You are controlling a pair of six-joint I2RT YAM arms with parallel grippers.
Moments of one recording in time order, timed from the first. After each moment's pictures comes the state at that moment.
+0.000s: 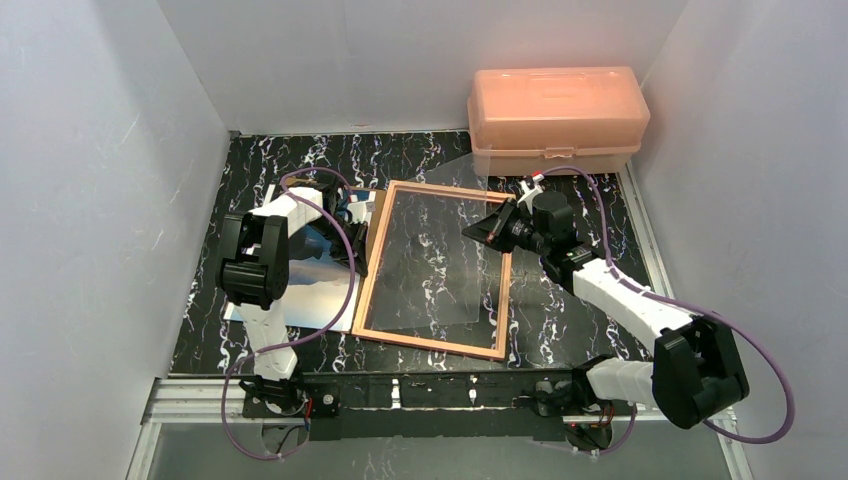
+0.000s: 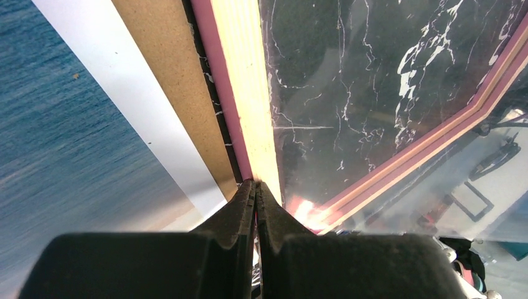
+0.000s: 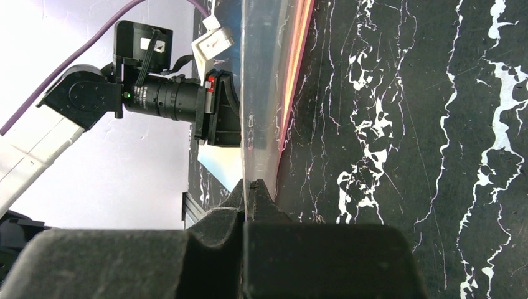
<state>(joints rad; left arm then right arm) -0.19 1.94 1.29 -0.92 0.56 0.12 0.48 1.22 0.72 0.12 -0.37 0.99</state>
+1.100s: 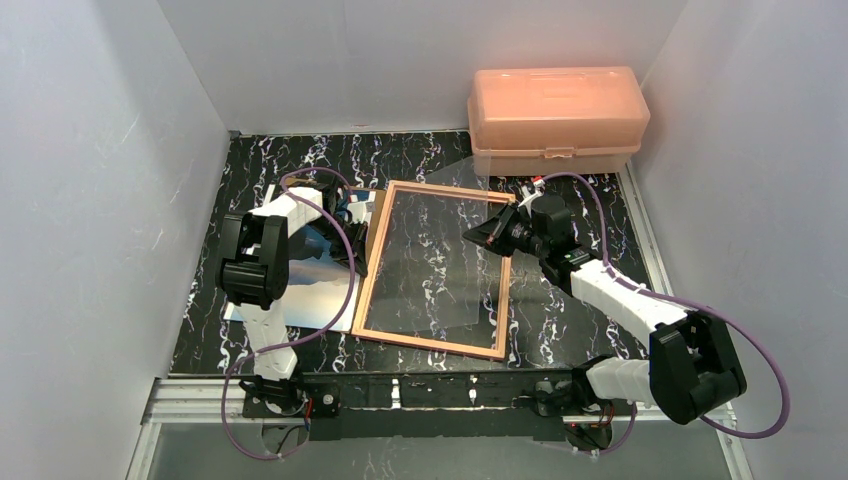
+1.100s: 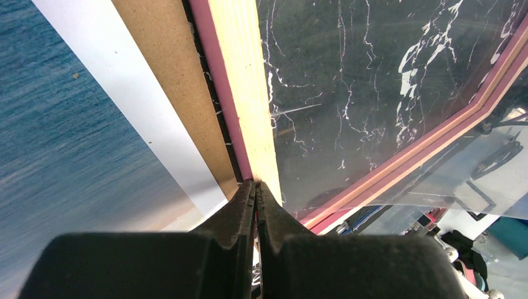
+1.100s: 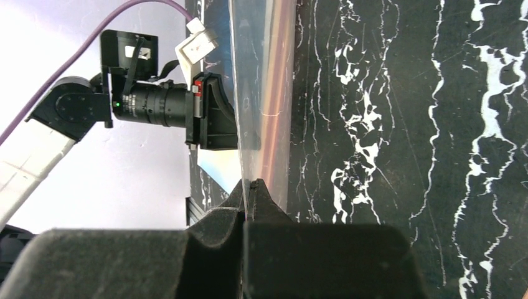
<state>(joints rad) -0.19 1.94 1.29 -0.92 0.56 0.13 0.47 1.25 0.69 0.15 -0.36 1.02</state>
